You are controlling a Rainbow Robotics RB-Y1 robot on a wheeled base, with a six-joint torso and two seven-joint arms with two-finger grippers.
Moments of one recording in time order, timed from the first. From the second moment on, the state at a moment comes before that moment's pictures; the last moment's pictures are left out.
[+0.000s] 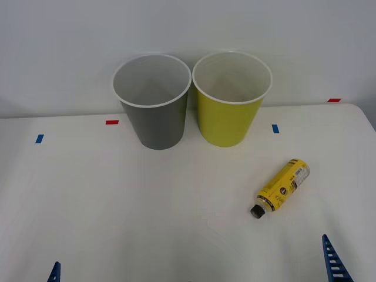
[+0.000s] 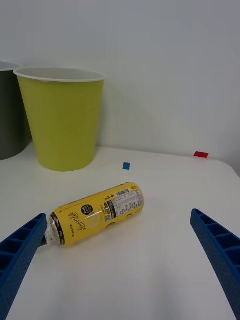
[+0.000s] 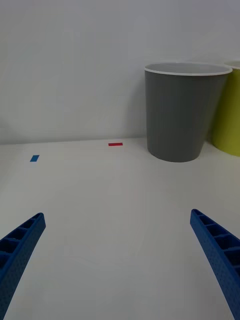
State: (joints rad) right arm 1.09 -0.61 0.17 -2.23 -0.42 -0.55 1.76; left arm 1.25 0.44 -0.15 -2.20 0.19 -0.64 -1.48
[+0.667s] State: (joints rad) right arm 1.09 -0.61 0.17 -2.23 -0.42 -0.55 1.76; left arm 1.25 0.44 -0.15 -2.20 0.19 -0.64 -1.48
